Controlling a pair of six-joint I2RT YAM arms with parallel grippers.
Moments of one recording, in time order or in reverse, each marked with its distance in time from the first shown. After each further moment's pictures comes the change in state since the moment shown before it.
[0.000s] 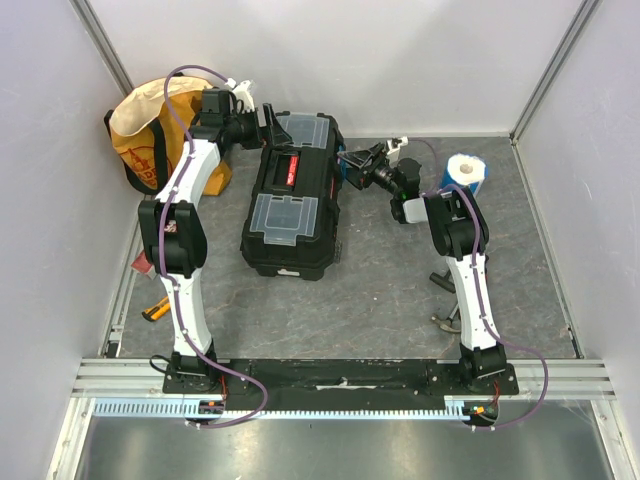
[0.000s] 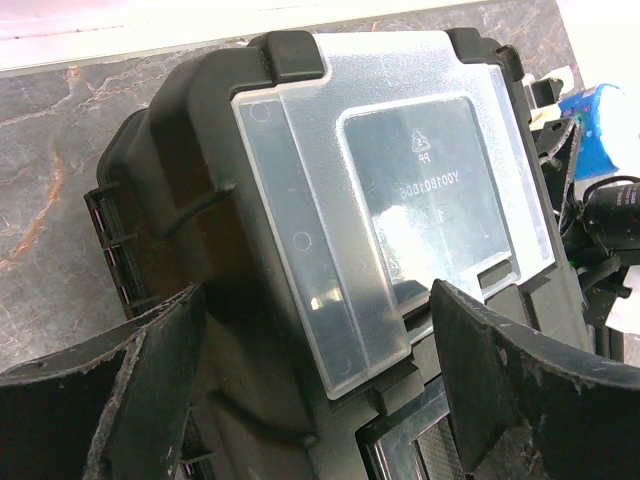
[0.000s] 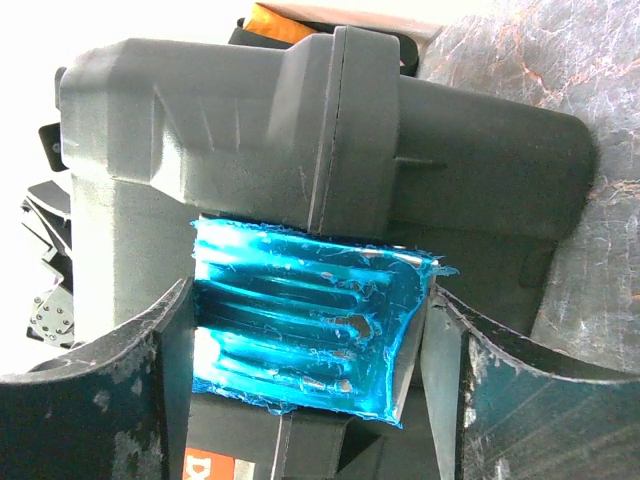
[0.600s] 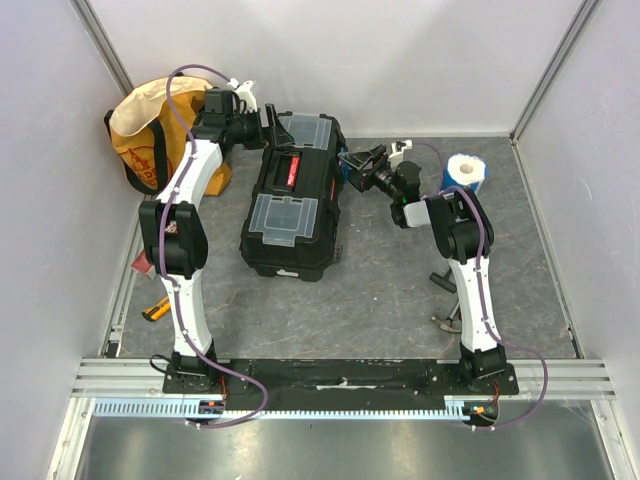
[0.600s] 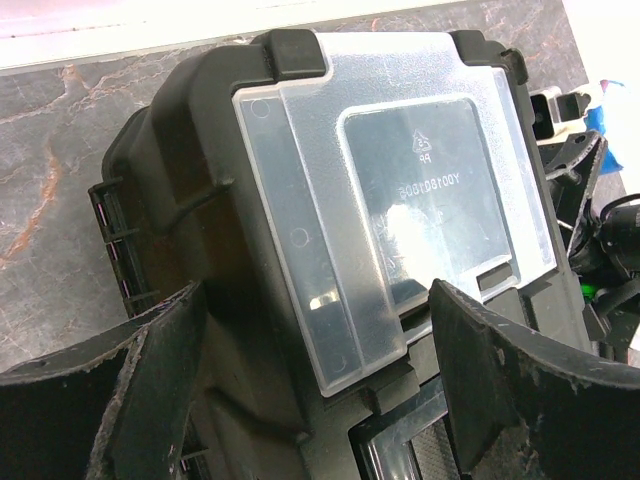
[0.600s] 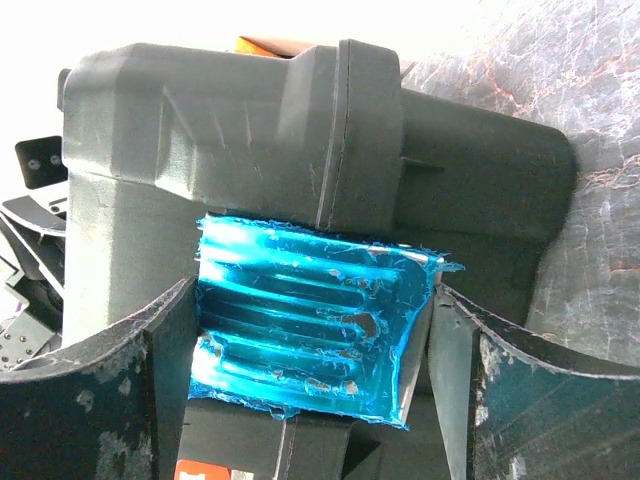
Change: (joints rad) left arm -0.013 -0.008 -0.007 -0.003 -0.021 0.003; right arm 0.017 -0.083 -0.121 -0.007 0.124 -0.077
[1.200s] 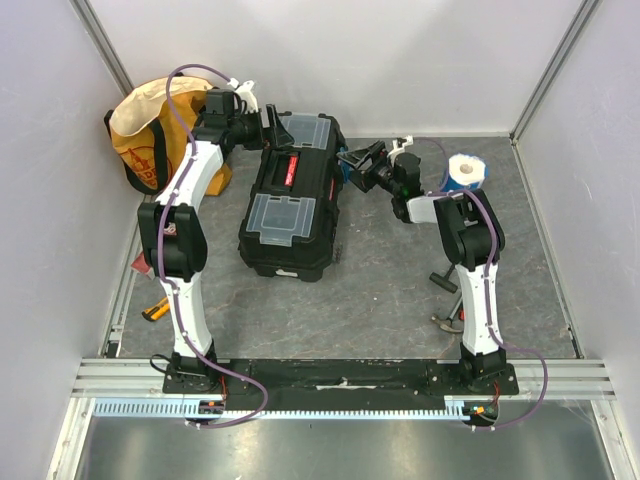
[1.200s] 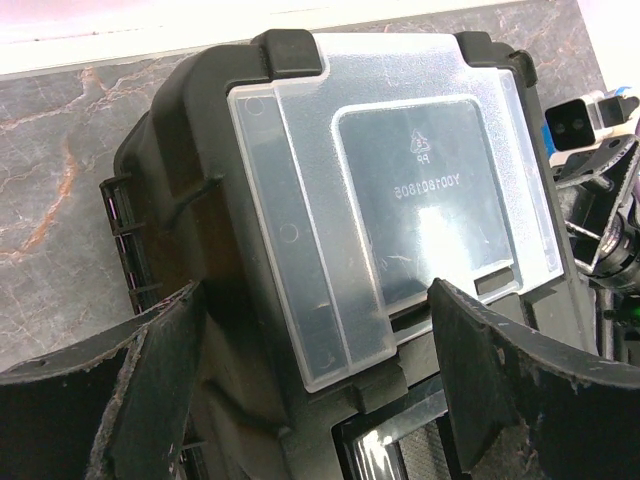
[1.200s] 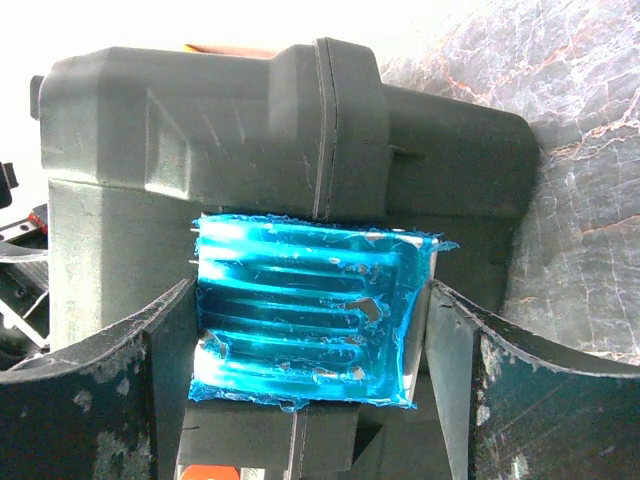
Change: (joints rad) left arm -0.013 -0.027 -0.032 0.013 -0.051 0.003; right arm 0.011 -0.132 -0.048 -0.240 0.071 -0.111
